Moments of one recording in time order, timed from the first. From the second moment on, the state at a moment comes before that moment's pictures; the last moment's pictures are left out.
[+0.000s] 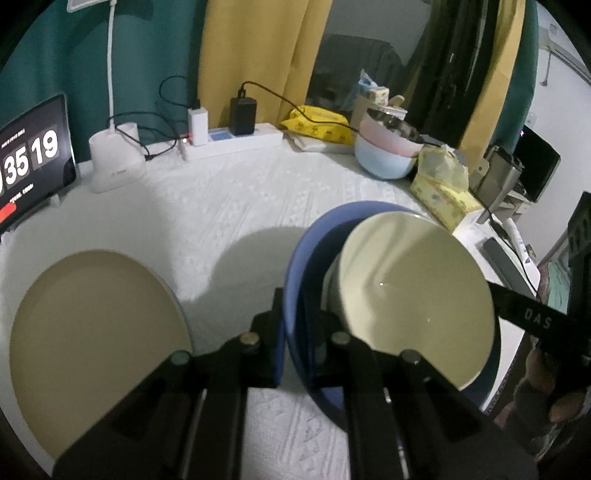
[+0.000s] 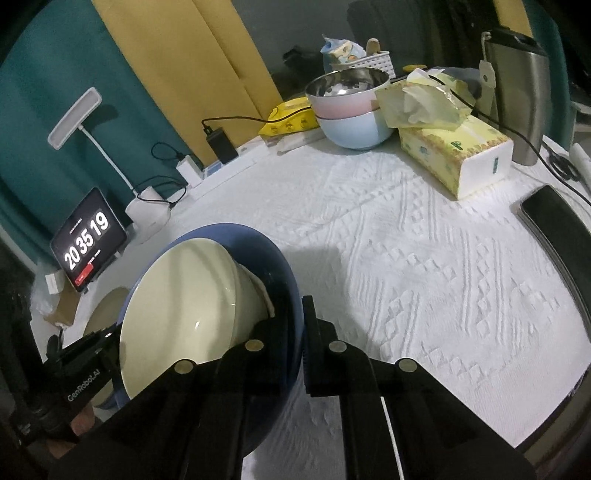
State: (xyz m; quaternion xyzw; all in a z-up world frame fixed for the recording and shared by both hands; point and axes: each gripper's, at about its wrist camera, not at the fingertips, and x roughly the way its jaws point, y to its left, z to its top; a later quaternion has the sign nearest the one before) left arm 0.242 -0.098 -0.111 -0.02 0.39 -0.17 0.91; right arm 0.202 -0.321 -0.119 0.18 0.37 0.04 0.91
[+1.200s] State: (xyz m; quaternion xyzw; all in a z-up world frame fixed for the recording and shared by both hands) left arm 0.215 -0.009 -0.049 -0.05 0.31 -0.14 0.94; right arm 0.194 -0.235 -0.048 0.12 0.31 0.09 0.94
